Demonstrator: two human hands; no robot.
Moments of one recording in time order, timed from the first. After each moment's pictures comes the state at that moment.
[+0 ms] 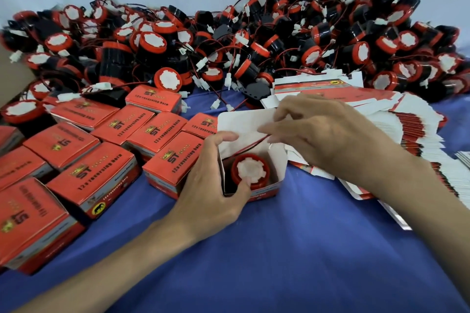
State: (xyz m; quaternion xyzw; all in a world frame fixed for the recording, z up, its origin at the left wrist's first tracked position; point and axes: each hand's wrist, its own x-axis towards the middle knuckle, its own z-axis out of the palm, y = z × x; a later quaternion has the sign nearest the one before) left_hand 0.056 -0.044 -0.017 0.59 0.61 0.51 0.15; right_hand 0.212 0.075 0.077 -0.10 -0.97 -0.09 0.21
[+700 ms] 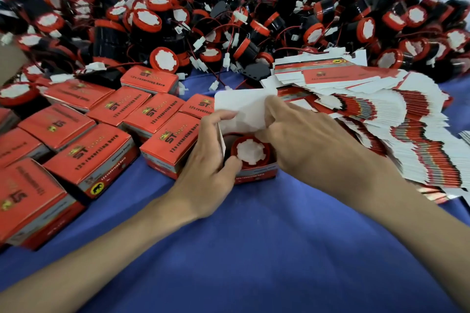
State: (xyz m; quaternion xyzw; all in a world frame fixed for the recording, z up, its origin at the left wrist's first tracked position) left_hand 0.056 -0.042 -0.016 0.59 0.58 0.52 0.21; right_hand 0.191 0.043 0.059 -0.27 -0.96 -0.09 0.00
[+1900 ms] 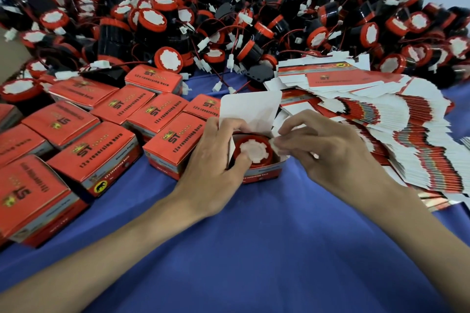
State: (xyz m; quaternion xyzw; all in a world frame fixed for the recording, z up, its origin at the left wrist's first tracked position) left_hand 0.058 -0.040 -0.016 0.60 0.63 0.47 0.12; right_hand 0.230 0.060 0.019 -0.15 -0.94 0.04 0.30
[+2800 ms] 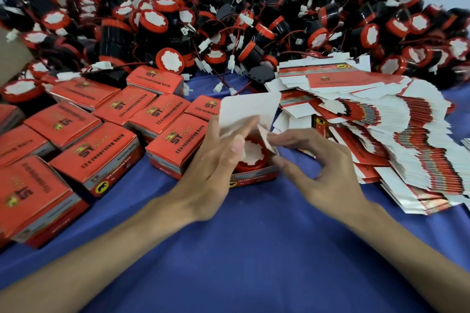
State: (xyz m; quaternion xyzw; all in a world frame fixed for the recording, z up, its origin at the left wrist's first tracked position) left_hand 0.048 -0.041 -0.026 0.63 0.57 0.49 0.20; right_hand 0.223 0.043 -0.009 -0.18 -0.84 0.29 0.42
